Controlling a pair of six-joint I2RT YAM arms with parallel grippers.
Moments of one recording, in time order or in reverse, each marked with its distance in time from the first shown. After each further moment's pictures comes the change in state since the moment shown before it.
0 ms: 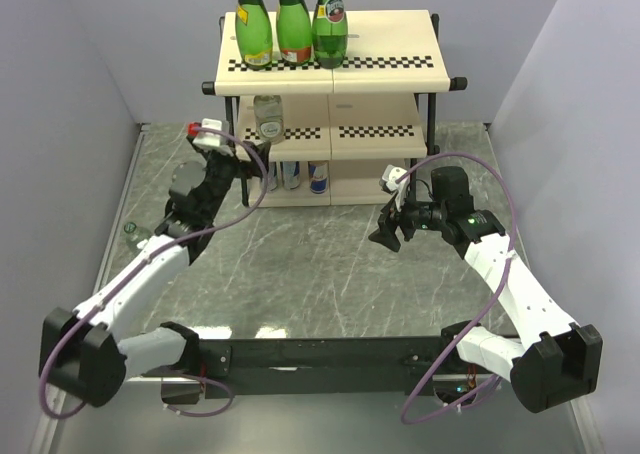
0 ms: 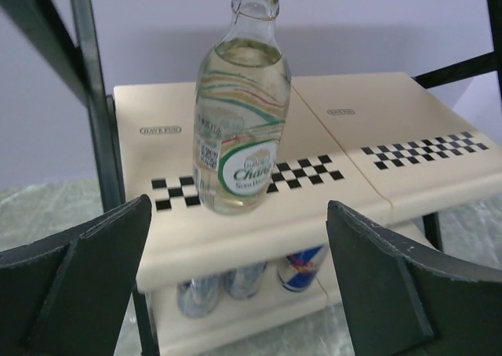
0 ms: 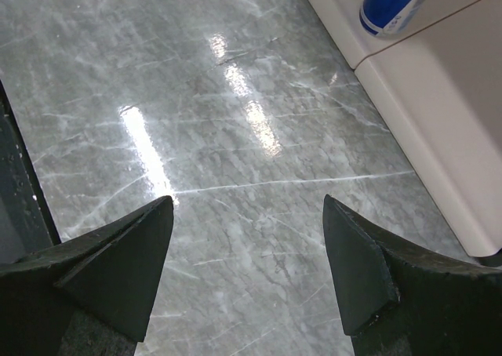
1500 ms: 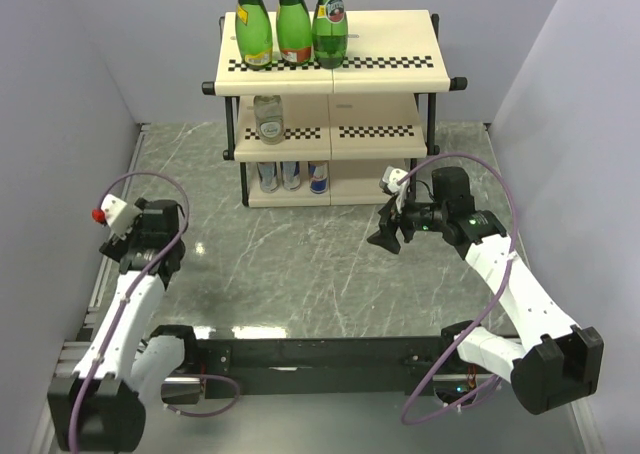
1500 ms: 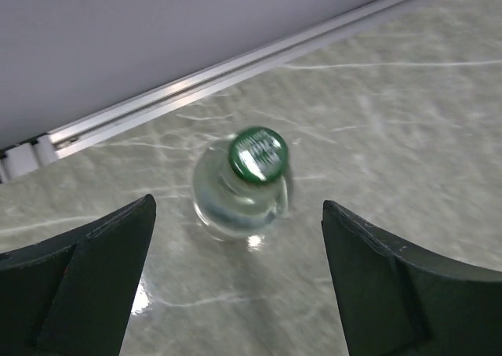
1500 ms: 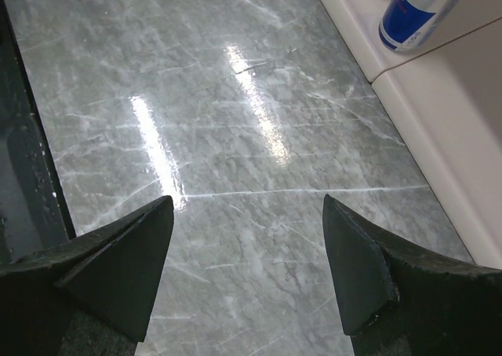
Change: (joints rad) left arm 0.346 -0.319 -0.221 -0.931 -0.824 -0.659; right arm 0.000 -0.007 0.002 -0.011 -0.057 -0.007
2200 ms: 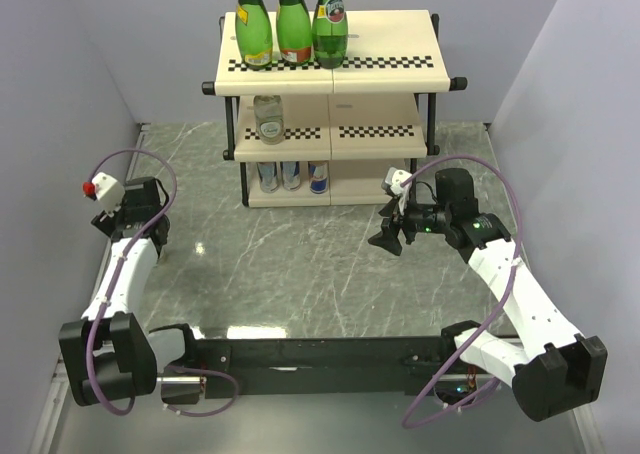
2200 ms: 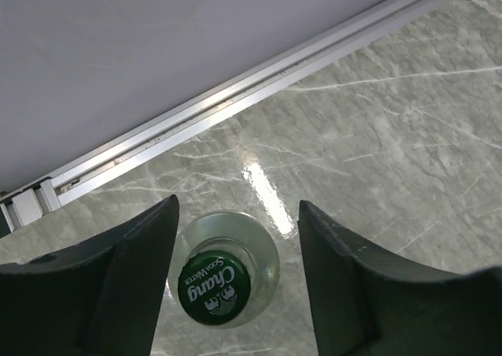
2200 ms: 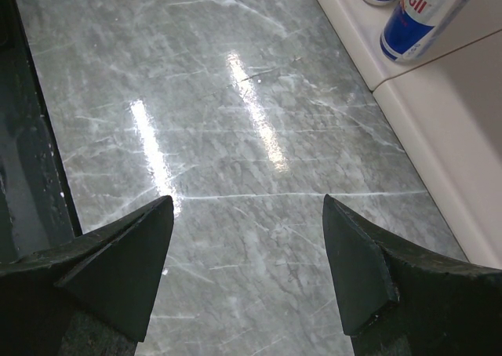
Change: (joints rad) left arm 0.222 0.286 0.122 0.167 0.155 0.229; right arm -0.002 -0.039 0.000 -0.013 -0.020 0.000
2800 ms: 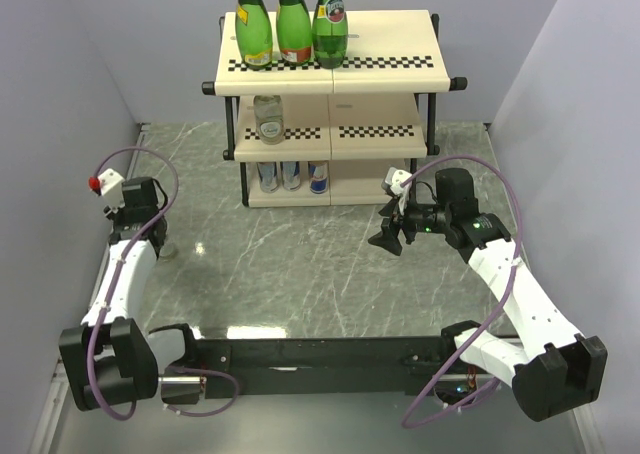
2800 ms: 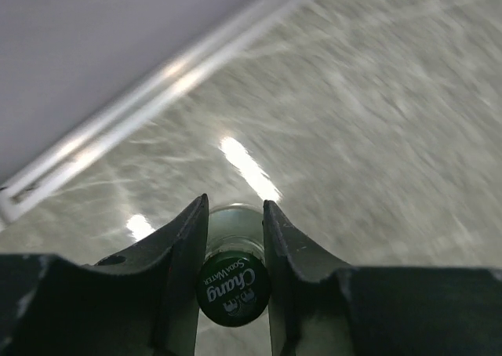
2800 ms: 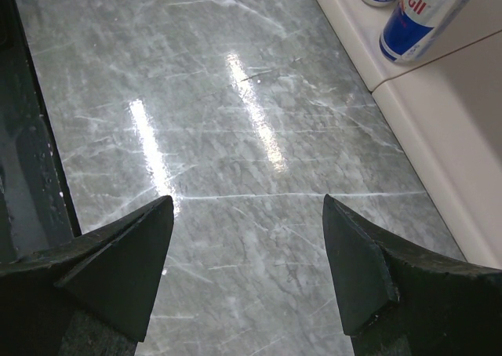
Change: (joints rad) left arm 0.009 -0.018 0.005 -0.007 0.160 0.066; right arm 0.000 0.000 0.001 0.000 0.000 -0.003
